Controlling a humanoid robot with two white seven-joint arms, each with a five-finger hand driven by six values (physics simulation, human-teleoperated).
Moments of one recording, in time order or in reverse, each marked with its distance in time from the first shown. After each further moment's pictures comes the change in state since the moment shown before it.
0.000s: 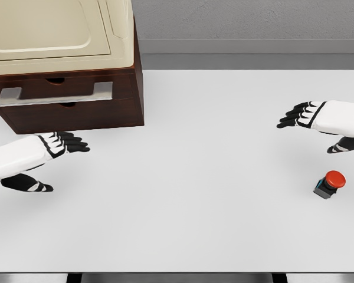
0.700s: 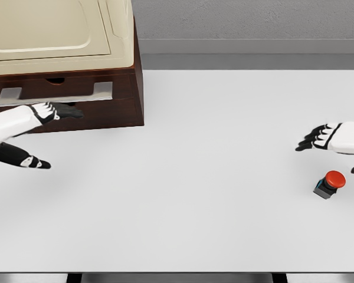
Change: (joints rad) left arm -0.134 0.018 0.019 0.005 0.342 -0.001 -0.199; right arm -0.006 -0.070 0.038 -0.013 0.010 -0.001 0.157
